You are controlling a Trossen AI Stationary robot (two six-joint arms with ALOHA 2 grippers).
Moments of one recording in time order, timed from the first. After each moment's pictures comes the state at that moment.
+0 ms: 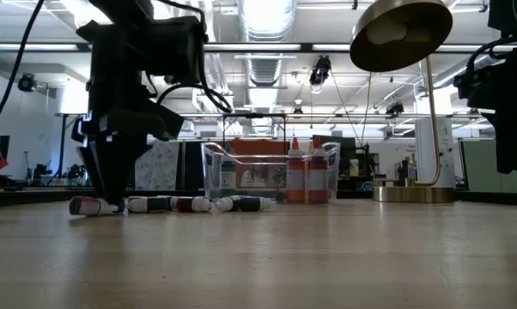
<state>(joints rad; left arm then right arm) -0.11 1.65 0.97 -0.83 -0.03 -0.87 0.49 1.17 0.63 -1.09 0.34 1.58</state>
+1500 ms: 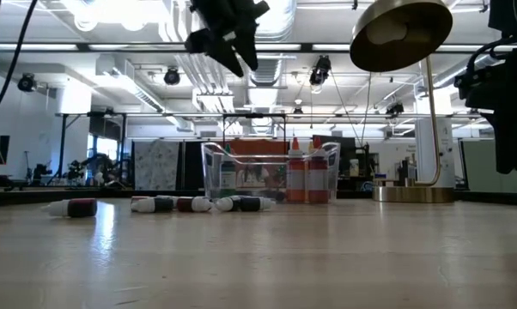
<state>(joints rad) 0.15 1.64 1.64 -0.83 -0.44 -0.43 0.49 1.17 0.63 -1.09 0.34 1.61</state>
